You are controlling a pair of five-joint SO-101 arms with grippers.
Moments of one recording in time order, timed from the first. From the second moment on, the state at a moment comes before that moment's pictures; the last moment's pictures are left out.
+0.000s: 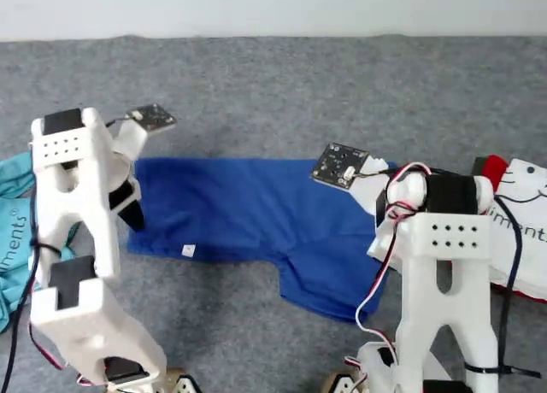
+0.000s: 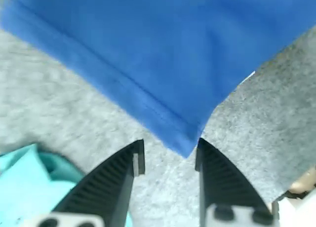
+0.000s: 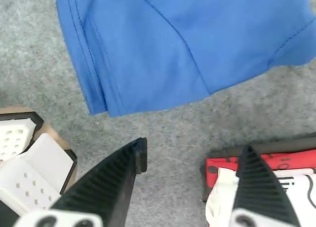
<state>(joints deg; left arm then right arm) -17.5 14.2 -5.2 98.8 -48.6 -1.3 -29.7 19.6 100.5 59.2</state>
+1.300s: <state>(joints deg) -20.9 29.8 -3.8 98.4 -32.0 -5.4 14.1 19.3 55.0 36.6</state>
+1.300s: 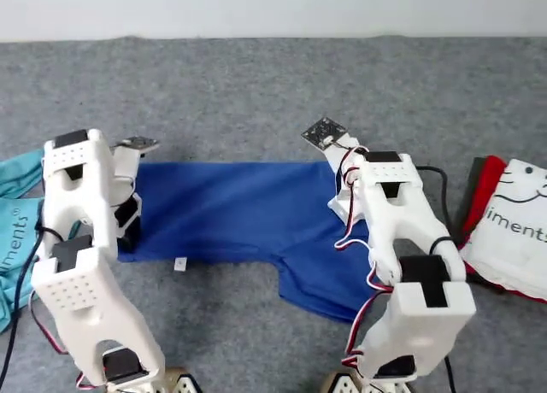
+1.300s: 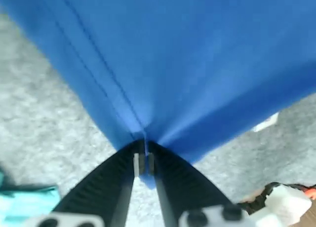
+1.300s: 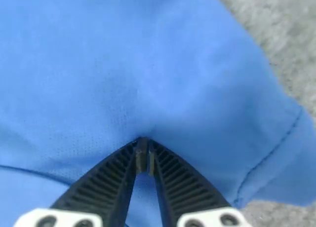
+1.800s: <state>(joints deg) -12.8 21.7 -9.8 98.7 -26.3 -5.7 11.7 -0.4 75.0 36.5</state>
